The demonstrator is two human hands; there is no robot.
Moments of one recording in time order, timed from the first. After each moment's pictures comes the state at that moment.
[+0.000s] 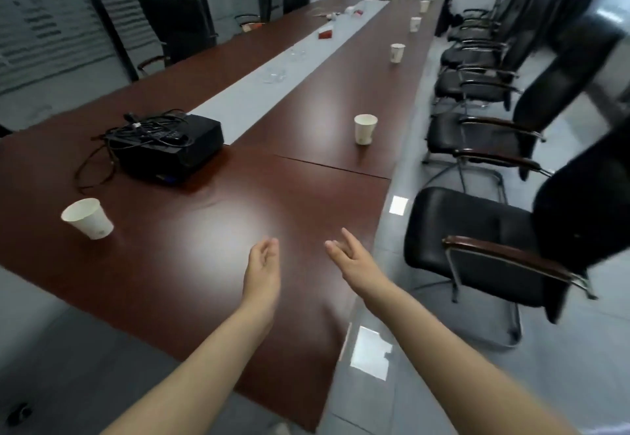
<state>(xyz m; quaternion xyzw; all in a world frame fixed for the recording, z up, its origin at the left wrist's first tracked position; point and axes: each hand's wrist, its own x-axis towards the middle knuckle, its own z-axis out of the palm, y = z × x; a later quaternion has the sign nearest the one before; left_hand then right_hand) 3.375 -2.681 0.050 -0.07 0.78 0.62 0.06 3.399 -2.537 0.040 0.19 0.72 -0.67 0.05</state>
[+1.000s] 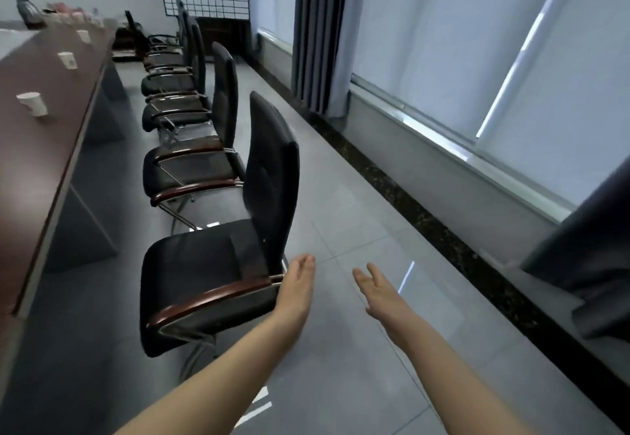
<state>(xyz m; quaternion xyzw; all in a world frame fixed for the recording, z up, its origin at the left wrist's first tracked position) 3.599 -2.128 0.059 0.28 0.68 0.52 0.43 3.736 -2.075 0.057 0.54 0.55 -0.60 -0.21</state>
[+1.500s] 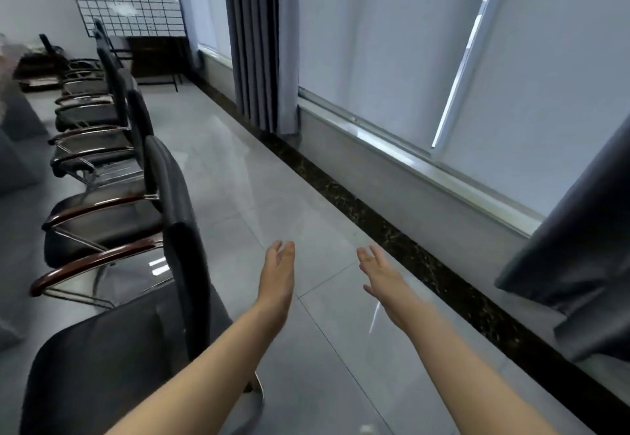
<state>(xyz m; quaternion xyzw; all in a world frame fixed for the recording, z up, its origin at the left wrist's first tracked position) 3.616 -1.862 0.072 0.30 0.65 0.54 0.43 3.782 -1.812 0.058 0.54 0.51 -0.59 -0.31</state>
